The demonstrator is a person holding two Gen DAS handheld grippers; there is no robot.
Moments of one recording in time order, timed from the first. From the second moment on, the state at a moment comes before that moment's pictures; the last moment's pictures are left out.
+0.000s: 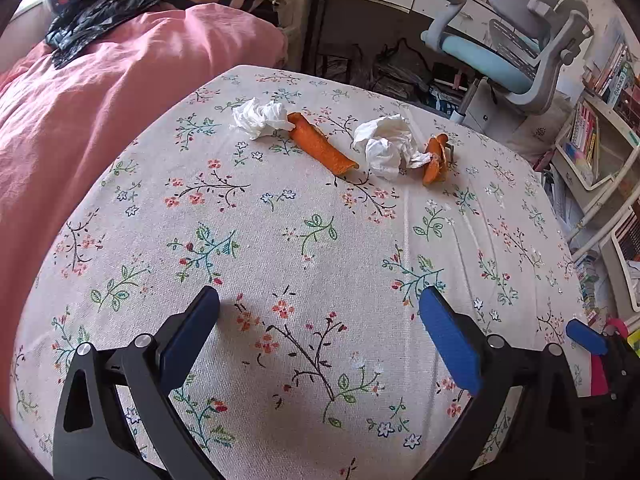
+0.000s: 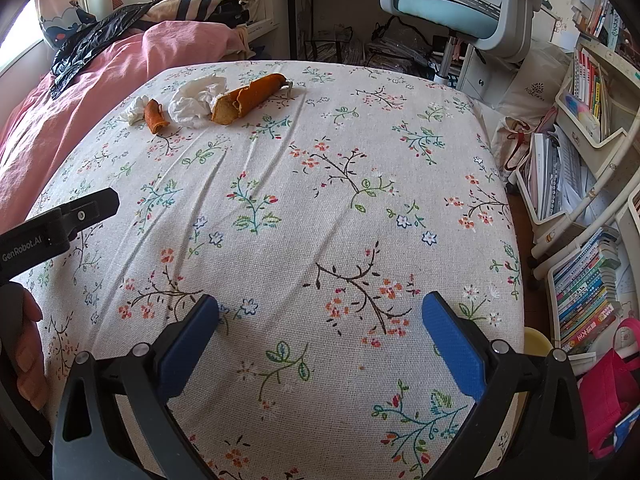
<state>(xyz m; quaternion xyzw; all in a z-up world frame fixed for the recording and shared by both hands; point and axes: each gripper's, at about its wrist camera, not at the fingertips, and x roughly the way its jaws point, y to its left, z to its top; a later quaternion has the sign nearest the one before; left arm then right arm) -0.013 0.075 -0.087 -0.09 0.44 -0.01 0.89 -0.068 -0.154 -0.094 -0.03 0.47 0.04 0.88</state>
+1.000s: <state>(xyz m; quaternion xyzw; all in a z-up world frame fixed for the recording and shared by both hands) 0.044 0.094 -0.069 -0.13 0.38 0.04 0.91 -0.068 -0.152 -0.094 -0.03 0.47 0.04 0.88</state>
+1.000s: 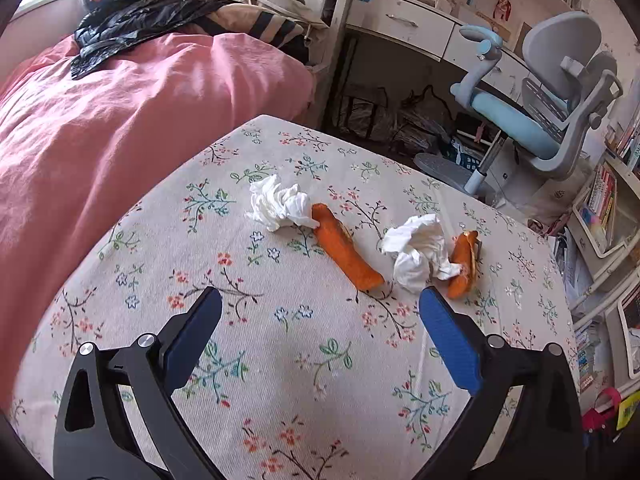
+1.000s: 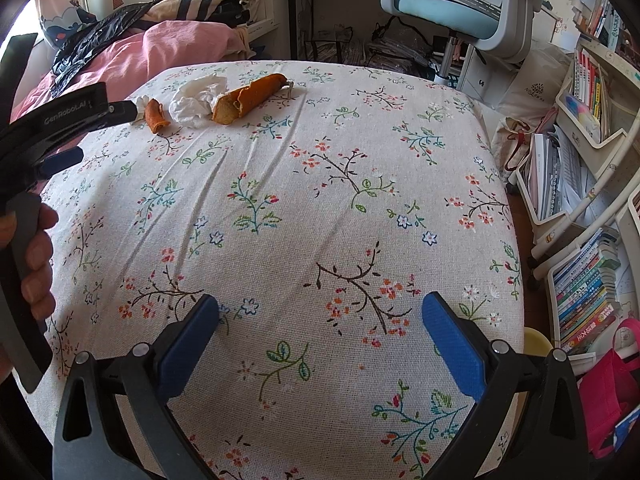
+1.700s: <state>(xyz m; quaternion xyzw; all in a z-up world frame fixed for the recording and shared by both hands) 0.137 0.136 -0.084 -0.13 0.43 0.03 0.89 -0.023 -0.052 -0.089 -0.08 0.44 0.21 0.87</state>
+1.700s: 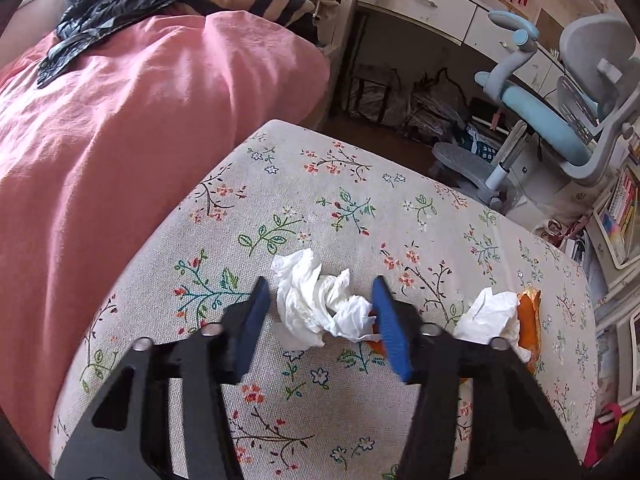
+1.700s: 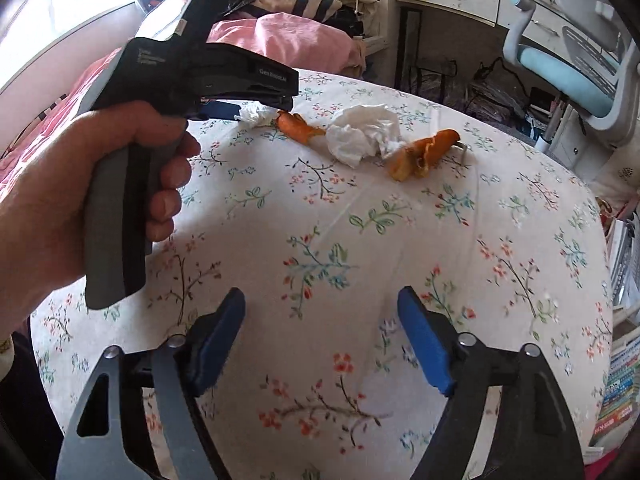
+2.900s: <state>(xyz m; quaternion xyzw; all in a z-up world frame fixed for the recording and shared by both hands) 0.164 0.170 -0.081 -0.14 0.46 -0.02 0.87 0.069 0.018 -0.084 -0.17 0.39 0.30 0.85</state>
